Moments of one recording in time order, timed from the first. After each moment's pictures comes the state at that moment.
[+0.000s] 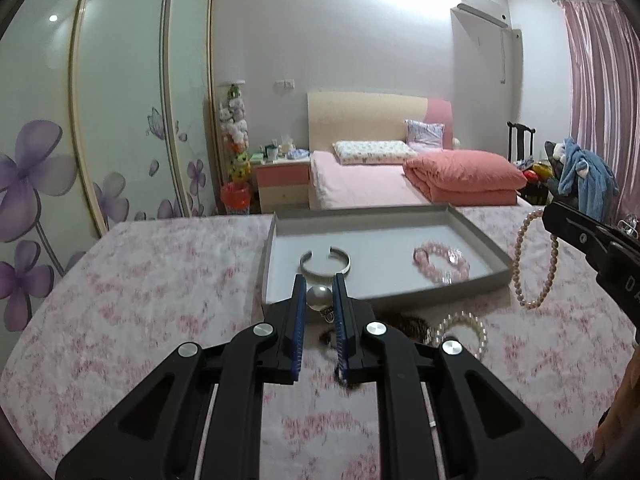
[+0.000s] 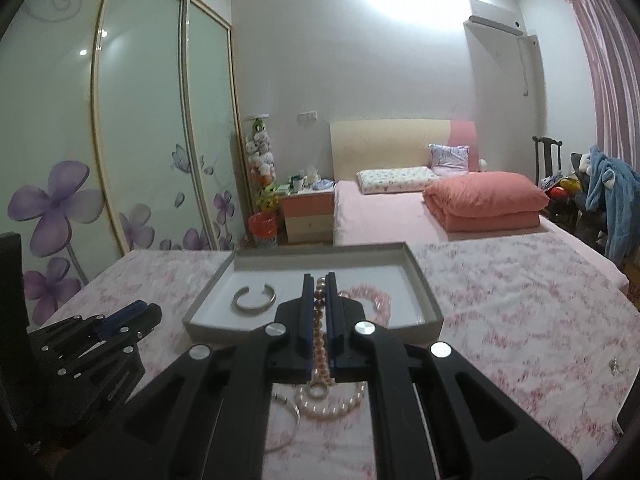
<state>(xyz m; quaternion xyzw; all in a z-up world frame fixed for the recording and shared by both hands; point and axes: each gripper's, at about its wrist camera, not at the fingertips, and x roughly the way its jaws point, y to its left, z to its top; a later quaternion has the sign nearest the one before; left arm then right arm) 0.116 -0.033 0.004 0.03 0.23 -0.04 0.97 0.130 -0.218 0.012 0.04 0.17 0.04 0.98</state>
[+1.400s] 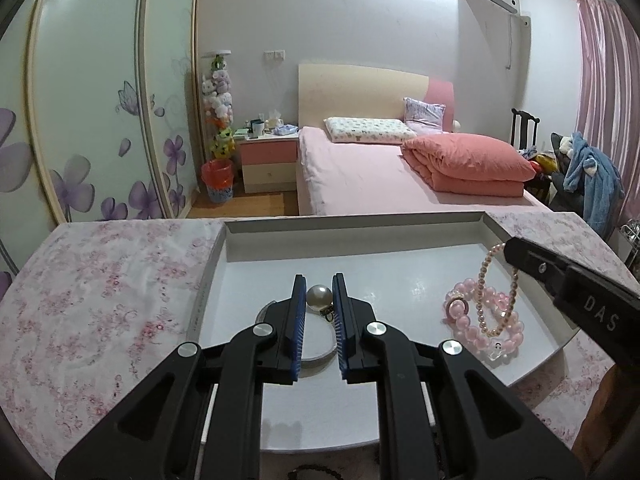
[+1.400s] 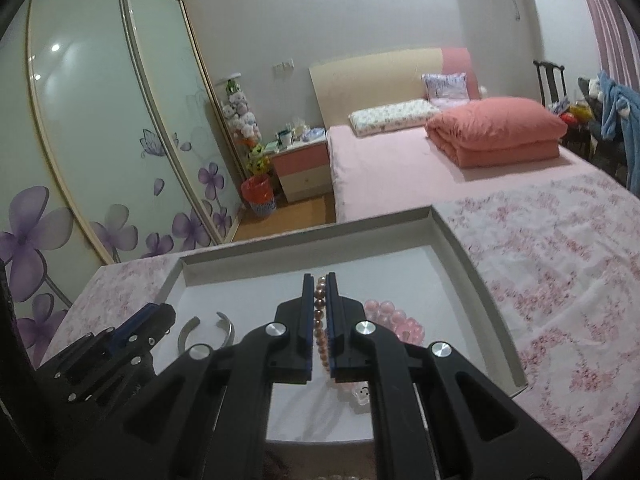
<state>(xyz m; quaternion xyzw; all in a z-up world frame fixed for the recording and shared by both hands) 0.258 -0.060 -0.030 0.01 0.28 -0.06 0.96 0.307 -0.240 -0.045 0.13 0.28 0.05 0.95</state>
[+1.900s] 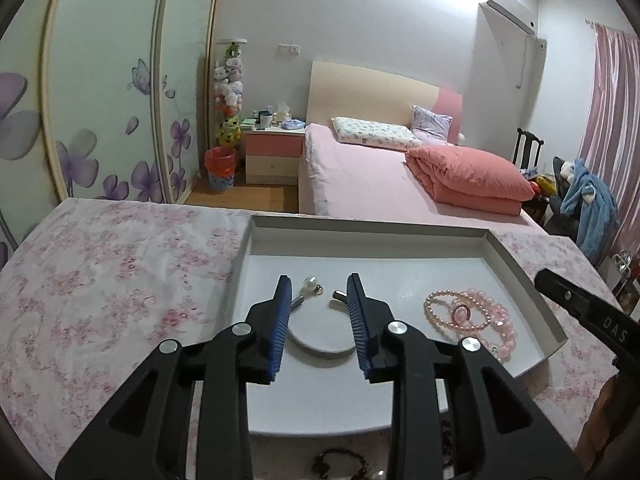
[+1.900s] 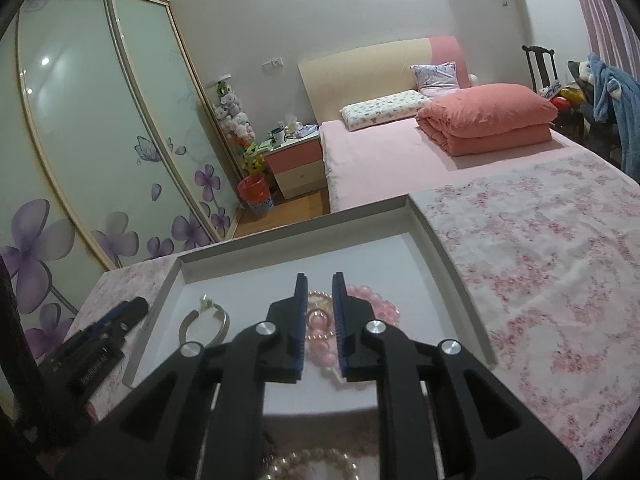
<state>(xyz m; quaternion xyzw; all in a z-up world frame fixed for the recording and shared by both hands) 0.250 -0.024 -0.017 -0.04 0.29 -0.06 0.95 0.284 -0.261 -0.039 0.15 0.29 0.04 0.95</state>
